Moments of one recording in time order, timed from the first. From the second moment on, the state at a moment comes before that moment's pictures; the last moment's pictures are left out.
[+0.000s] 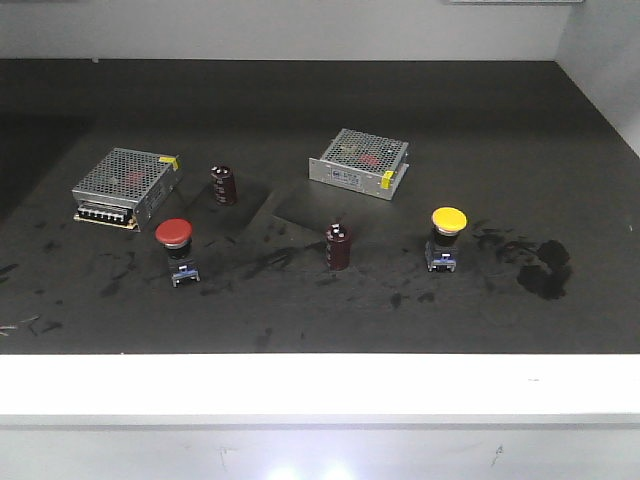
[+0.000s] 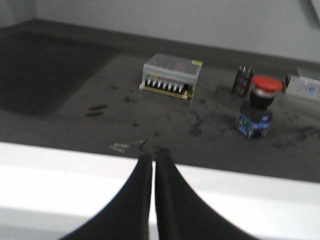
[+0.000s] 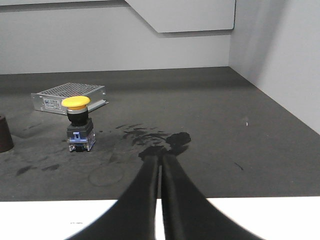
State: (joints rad) left arm 0.03 -0.01 0.03 -0.10 0.16 -0.02; right arm 0.00 -0.01 0.03 -0.05 0.08 0.07
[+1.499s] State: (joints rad) left arm 0.03 0.83 -1.01 0.03 0.53 0.01; right arm 0.01 0.82 -0.81 0.00 0.20 0.04
